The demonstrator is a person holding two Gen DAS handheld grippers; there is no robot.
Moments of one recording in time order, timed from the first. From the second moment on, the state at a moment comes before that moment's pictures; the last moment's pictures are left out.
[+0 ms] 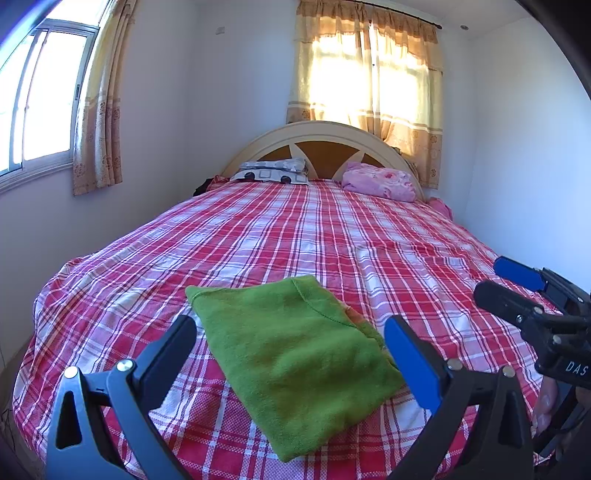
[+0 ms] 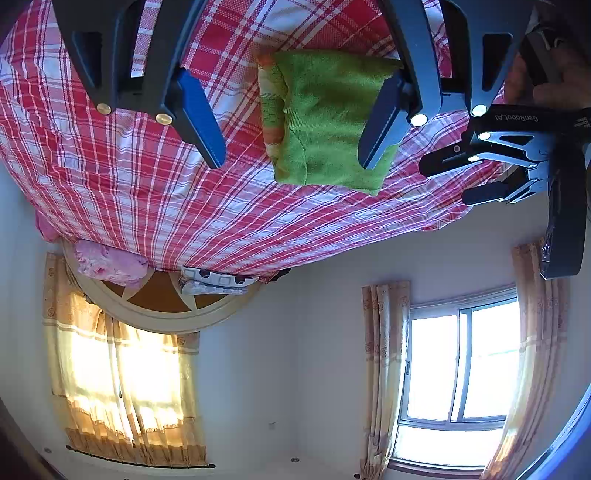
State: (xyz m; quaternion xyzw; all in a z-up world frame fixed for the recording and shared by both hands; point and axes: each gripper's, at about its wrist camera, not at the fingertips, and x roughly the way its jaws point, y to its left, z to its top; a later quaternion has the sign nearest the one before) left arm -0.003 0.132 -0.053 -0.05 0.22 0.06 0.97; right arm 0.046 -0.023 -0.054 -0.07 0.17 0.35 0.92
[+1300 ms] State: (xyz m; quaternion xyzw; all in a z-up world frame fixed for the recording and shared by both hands) left arm -0.017 0.154 -0.027 -0.02 0.17 0.12 0.98; right arm 0.031 -0.031 -0.037 -0.06 0.12 0.36 0.92
